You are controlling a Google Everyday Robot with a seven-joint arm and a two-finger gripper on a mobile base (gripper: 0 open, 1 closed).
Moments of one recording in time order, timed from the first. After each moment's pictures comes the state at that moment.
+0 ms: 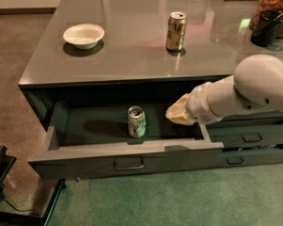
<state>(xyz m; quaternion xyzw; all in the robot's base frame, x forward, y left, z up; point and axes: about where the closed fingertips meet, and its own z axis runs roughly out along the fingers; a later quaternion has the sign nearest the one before) 0.521 -0.107 0.788 -0.56 0.74 0.11 0.34</state>
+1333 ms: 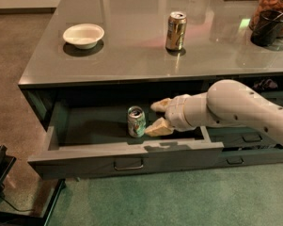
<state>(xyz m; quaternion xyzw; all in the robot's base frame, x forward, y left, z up) 0.547 -0.054 0.741 -0.58 0.70 0.12 0.40</state>
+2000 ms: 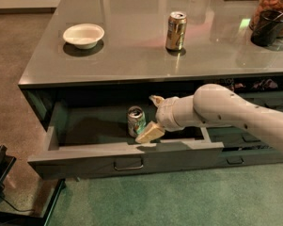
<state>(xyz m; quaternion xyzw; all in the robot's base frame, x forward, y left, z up) 0.568 -0.029 0.714 -0.58 0.70 0.13 0.41</state>
